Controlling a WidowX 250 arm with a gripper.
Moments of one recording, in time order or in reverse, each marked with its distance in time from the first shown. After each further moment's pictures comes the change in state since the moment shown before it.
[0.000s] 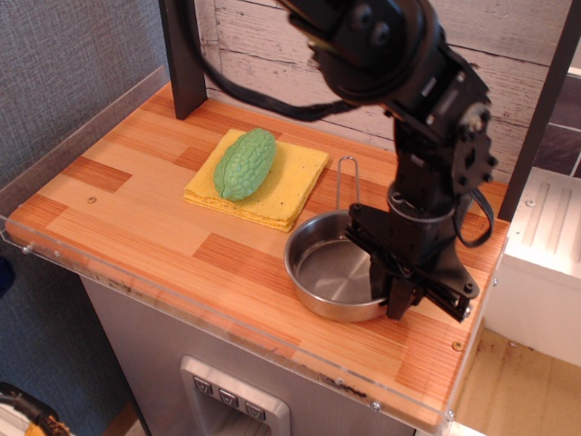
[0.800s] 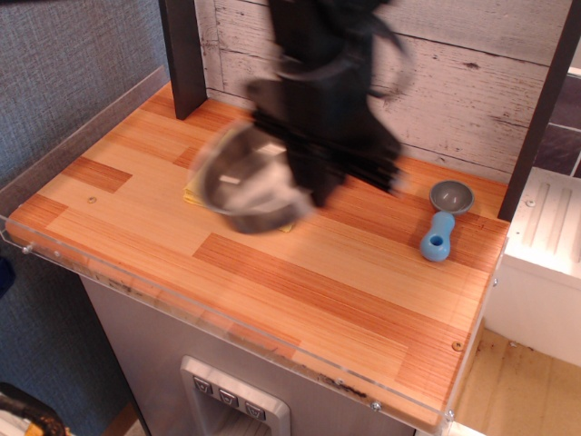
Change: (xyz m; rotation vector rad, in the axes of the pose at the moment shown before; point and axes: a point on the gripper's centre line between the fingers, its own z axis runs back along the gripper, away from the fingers) arm -0.039 0.057 0.118 0.087 -0.244 0.221
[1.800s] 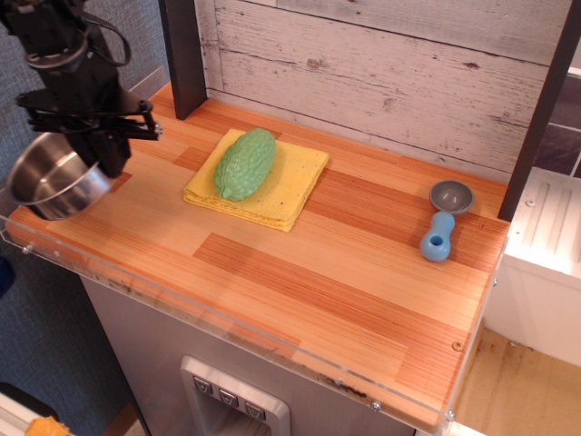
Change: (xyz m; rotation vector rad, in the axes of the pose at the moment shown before) arm -0.037 0.183 -0.062 0.056 0.127 0.421
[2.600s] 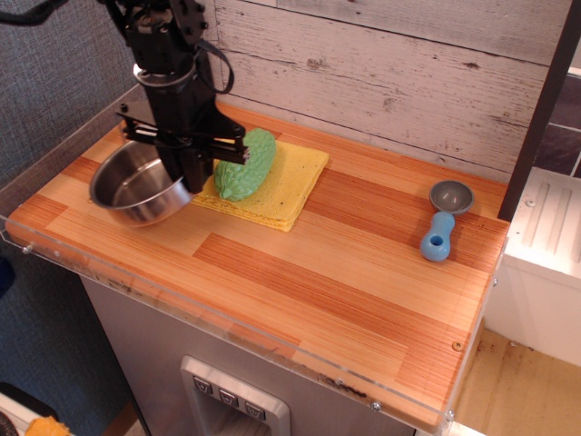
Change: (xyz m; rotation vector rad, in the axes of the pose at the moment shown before) arm 0.007 -0.060 -0.018 0.017 0.029 -0.145
